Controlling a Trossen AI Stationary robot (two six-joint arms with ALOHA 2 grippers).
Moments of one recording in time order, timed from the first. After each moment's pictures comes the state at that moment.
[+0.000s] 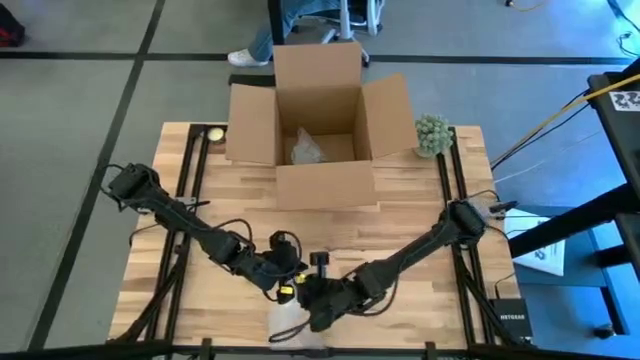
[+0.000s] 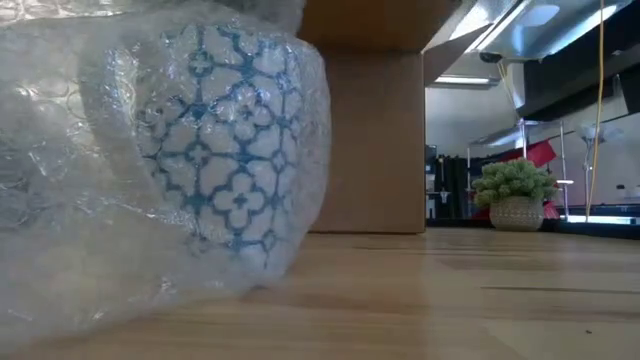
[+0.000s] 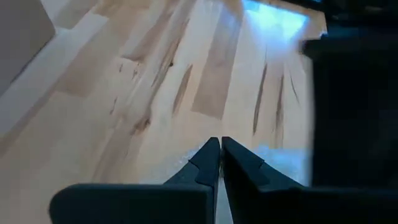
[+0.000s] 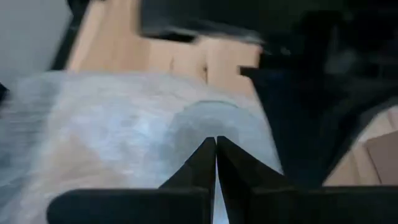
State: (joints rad) left arm -0.53 1.61 1.04 -0.14 -0.50 -0.60; right arm 0.55 2.14 1.81 -0.57 0.50 0.25
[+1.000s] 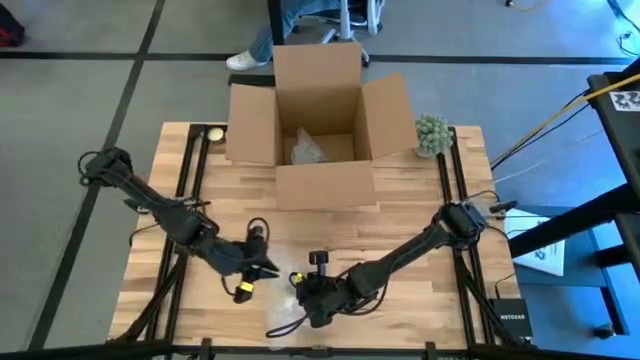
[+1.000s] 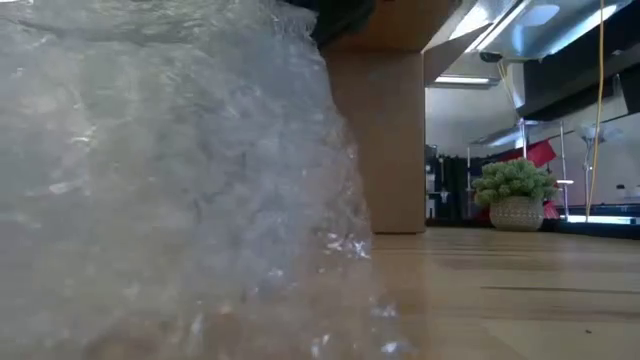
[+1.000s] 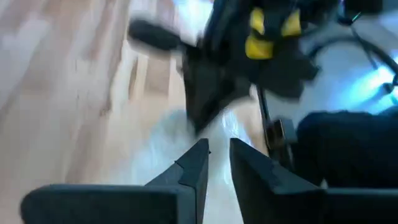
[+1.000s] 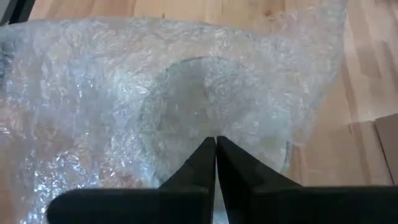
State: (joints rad) left arm -0.62 1.28 1.04 -0.49 -0.29 -0.64; right arm 0.53 2.18 1.80 -0.63 0.46 0.26
